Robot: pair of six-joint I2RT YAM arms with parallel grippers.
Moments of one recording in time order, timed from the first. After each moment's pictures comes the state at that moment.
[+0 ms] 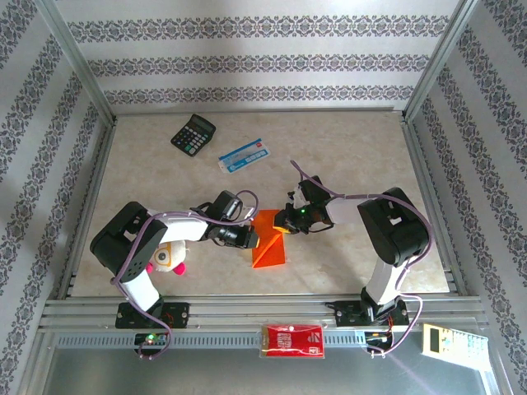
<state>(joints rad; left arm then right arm) -0.61 1.70 0.73 -0.07 0.58 -0.47 0.46 1.79 0.78 -0.06 -0.71 0.79</state>
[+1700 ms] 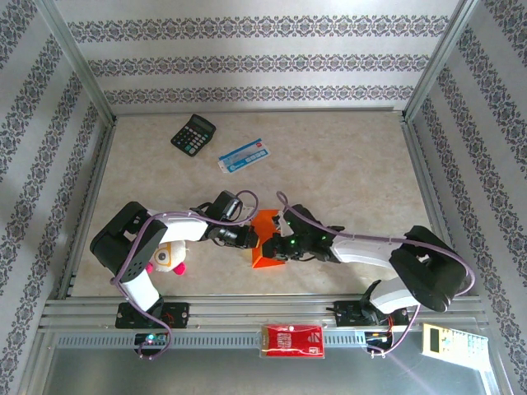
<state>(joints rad) -0.61 1.71 0.73 -0.07 0.57 -0.47 0.83 1.44 0.54 0.09 -0.52 0.96</state>
